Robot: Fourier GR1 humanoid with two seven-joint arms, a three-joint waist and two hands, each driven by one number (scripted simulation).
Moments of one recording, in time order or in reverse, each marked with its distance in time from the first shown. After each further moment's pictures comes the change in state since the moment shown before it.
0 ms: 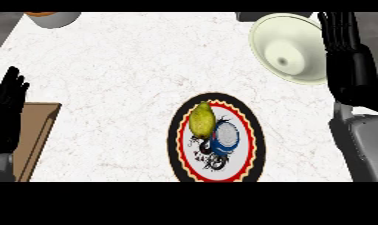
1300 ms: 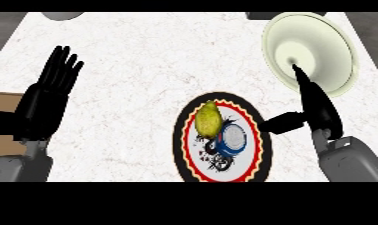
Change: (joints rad) left arm -0.105 -0.146 -0.060 -0.115 0.227 -0.244 -0.026; right arm 0.092 -0.139 0.358 -0.087 0.505 -0.034 1.154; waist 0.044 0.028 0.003
